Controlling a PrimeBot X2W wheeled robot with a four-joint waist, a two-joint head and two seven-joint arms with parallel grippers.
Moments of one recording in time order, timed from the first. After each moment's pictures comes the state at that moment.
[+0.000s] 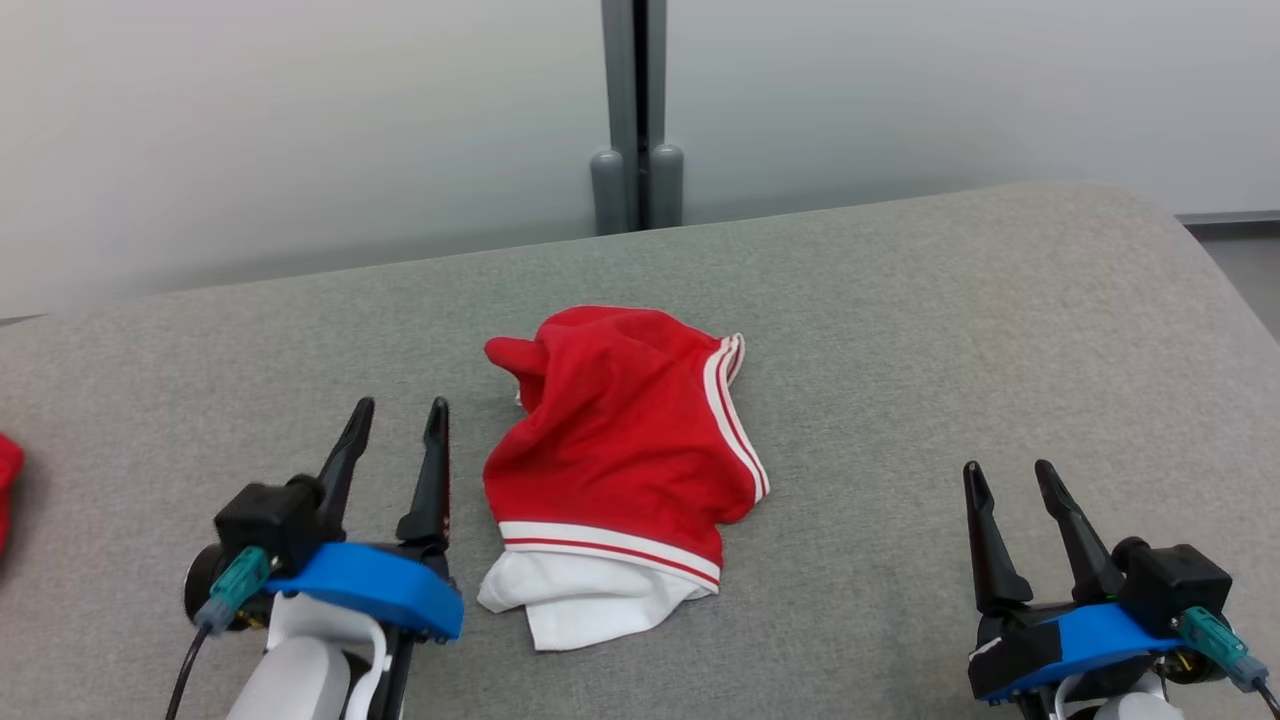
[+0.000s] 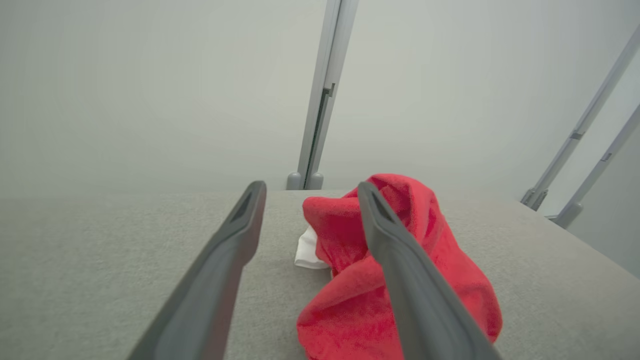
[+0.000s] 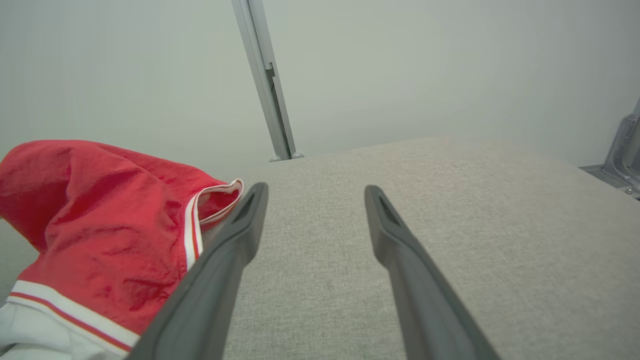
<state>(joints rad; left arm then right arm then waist) -0.26 0.19 -0.32 0.32 -0.49 -0.03 -0.16 -0.10 -0.05 -0.01 0.29 0.22 0.13 -0.25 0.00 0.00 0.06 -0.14</state>
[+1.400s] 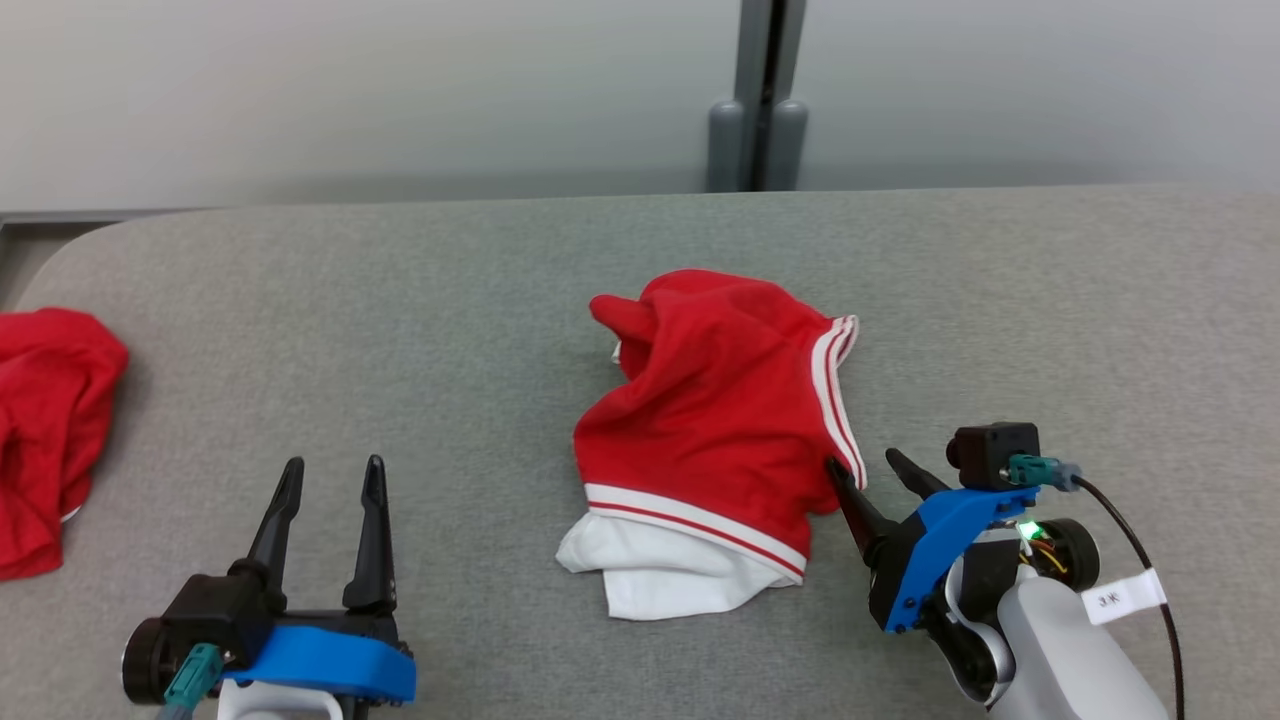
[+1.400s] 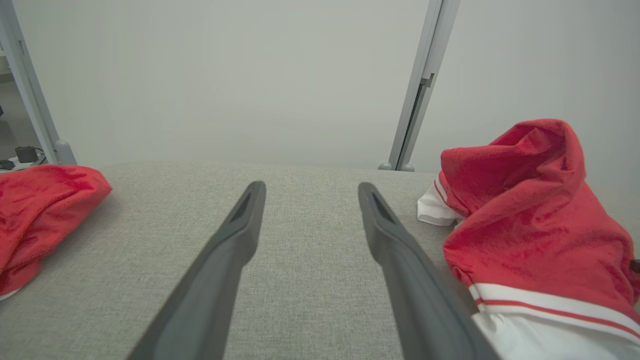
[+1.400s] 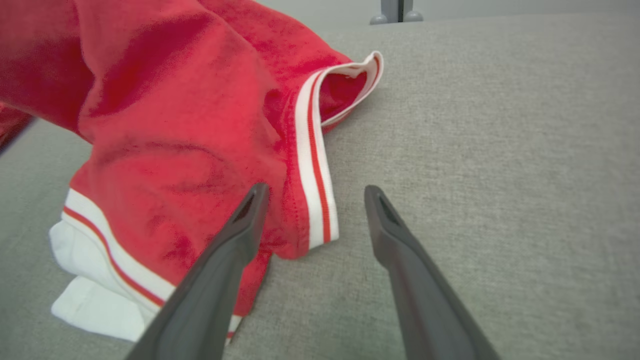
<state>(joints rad) -0.05 0.15 -0.11 0.23 -0.27 -0.07 -0.26 -0.36 -0.05 0.16 0.55 0.30 0.13 0.11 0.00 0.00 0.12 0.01</state>
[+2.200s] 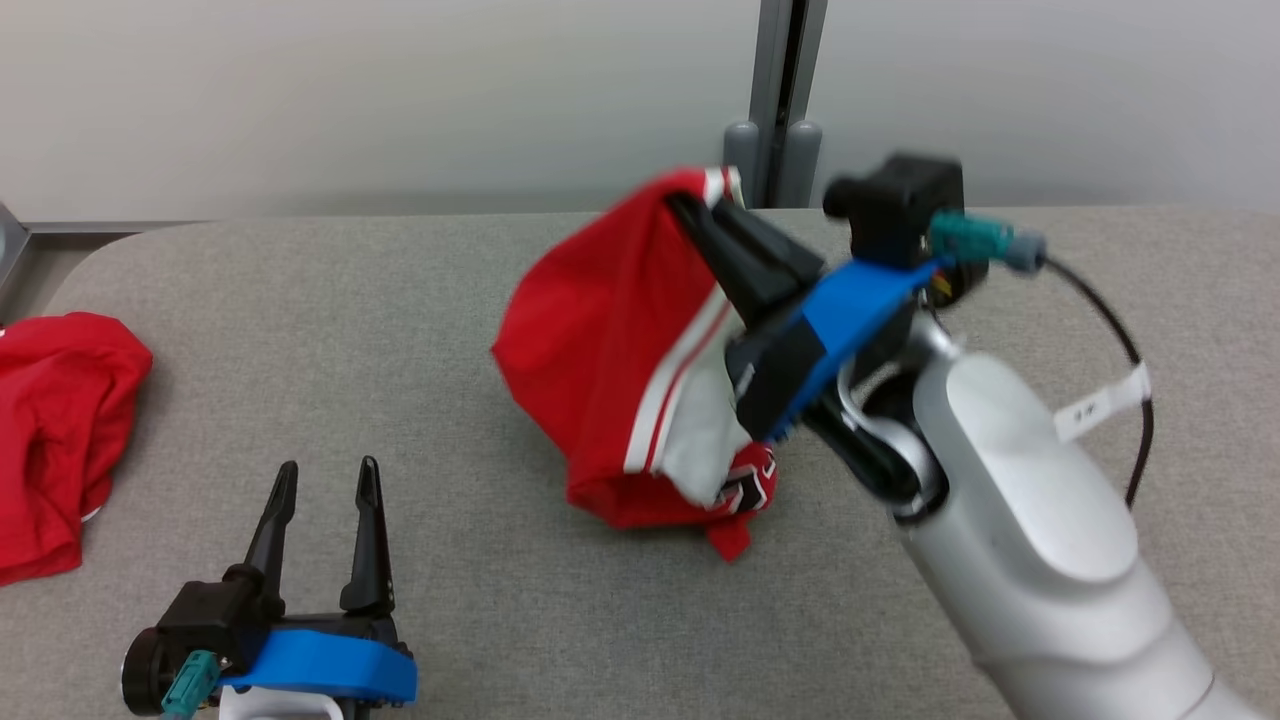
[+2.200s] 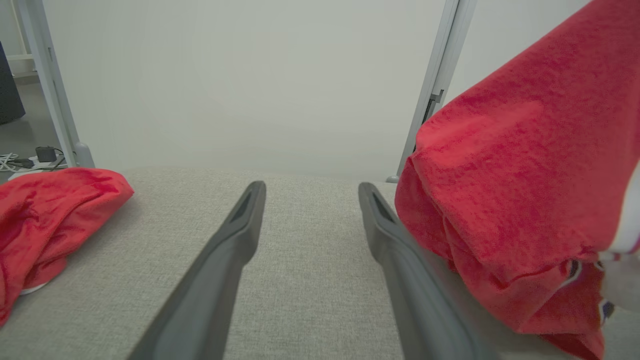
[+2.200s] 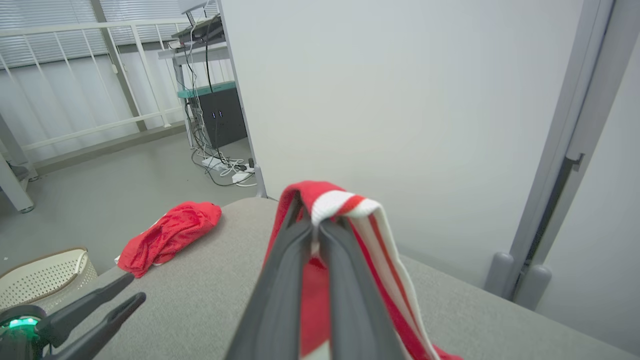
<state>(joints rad) -0.05 0.11 -0.07 0.22 -0.25 -0.09 -0.26 -0.68 -0.05 0.42 0.28 0.43 0.13 0.17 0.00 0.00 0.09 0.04</state>
